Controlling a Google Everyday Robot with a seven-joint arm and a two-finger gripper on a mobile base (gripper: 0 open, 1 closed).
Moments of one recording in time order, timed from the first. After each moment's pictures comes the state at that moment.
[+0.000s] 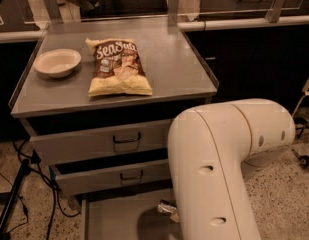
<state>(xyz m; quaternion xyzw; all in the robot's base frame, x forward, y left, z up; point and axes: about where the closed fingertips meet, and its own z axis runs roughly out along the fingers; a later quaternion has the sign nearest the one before) 0.486 -0.107 0.328 -0.51 0.84 0.07 0.19</state>
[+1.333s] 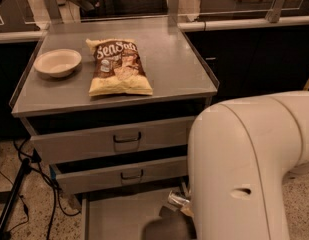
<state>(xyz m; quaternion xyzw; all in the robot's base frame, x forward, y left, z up) 0.484 -0.146 0.397 -0.48 0.84 0.03 0.23</state>
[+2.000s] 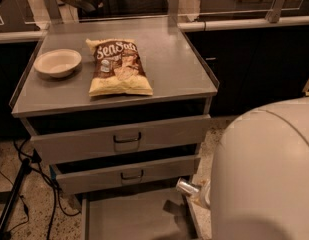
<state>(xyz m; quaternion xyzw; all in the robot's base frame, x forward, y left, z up) 0.493 -0.172 0.478 -0.47 0.83 -0.01 0.28</state>
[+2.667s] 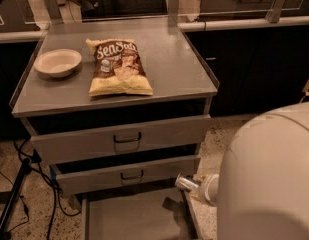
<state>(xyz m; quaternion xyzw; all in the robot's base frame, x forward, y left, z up) 0.502 -0.173 0.494 -0.47 0.83 -0.02 0.29</state>
